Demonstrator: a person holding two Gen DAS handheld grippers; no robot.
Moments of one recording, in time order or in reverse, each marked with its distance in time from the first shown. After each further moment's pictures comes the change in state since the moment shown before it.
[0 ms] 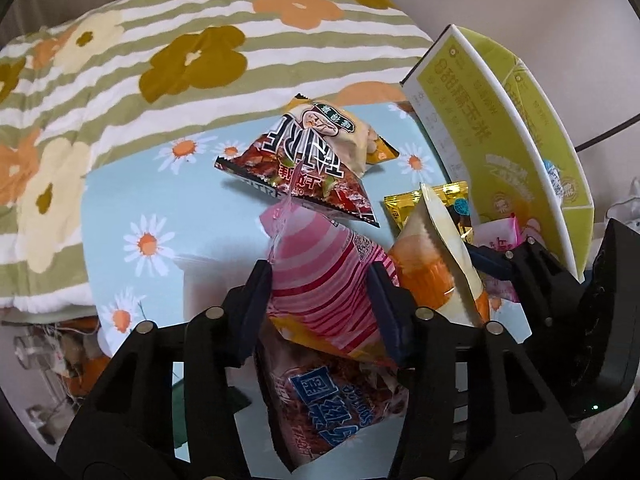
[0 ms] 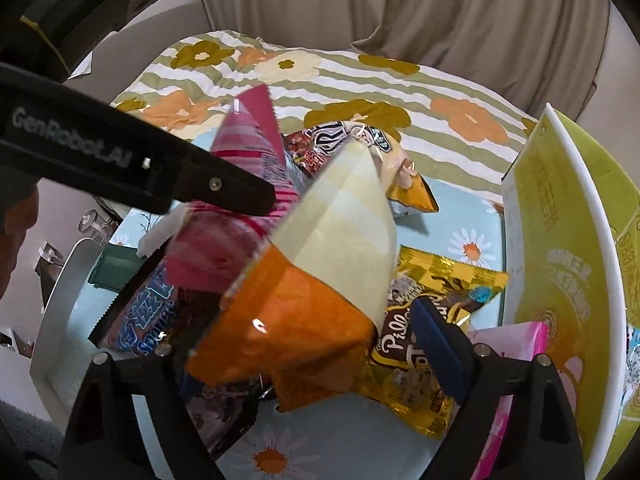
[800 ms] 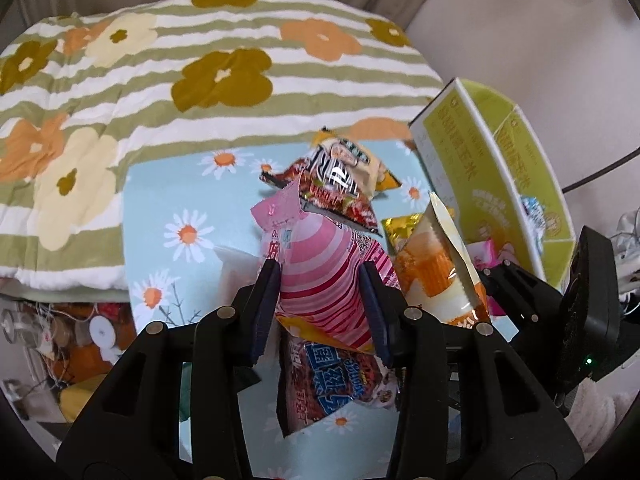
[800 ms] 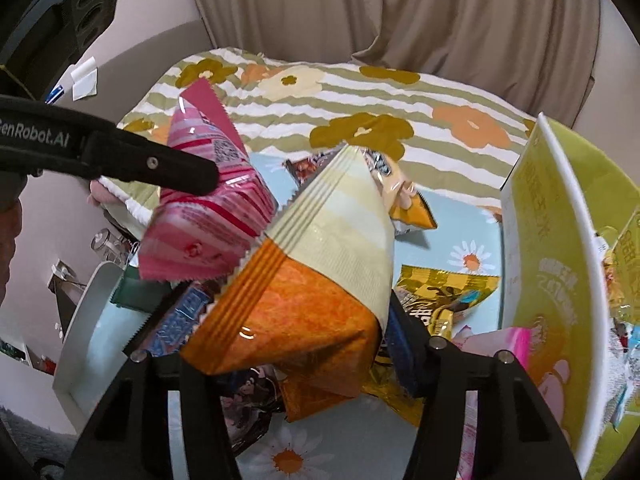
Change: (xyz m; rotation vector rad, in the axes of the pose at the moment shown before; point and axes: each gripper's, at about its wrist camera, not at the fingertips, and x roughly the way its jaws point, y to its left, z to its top) left arm -0.061 0.021 -0.017 -0.102 -0.119 -0.009; right arm -0.028 -0.001 0.003 0.051 -0.053 0.036
